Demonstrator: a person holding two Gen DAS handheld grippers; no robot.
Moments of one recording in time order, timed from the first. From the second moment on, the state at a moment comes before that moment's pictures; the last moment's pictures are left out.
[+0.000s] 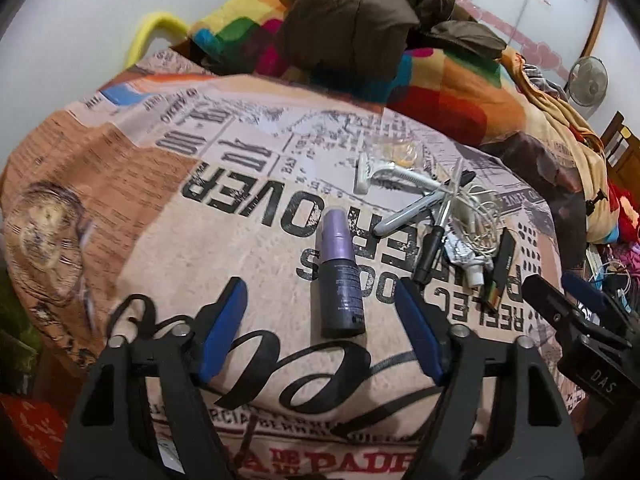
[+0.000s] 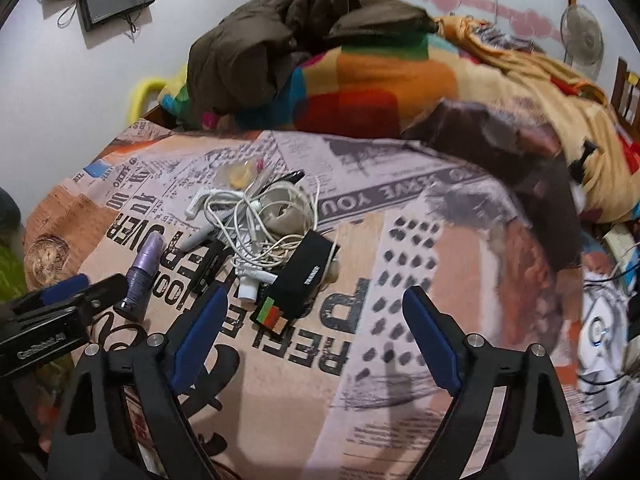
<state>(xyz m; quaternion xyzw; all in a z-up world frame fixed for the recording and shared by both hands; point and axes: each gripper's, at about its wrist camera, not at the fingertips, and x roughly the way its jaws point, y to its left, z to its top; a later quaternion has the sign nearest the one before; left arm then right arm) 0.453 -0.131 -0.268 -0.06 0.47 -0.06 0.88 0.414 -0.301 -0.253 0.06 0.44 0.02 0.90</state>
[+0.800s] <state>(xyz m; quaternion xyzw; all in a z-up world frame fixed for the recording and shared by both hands) 0.467 -0.150 -0.291 -0.02 0.45 -0.05 0.89 0.450 -0.305 -0.278 0.10 0.46 0.02 0.88</state>
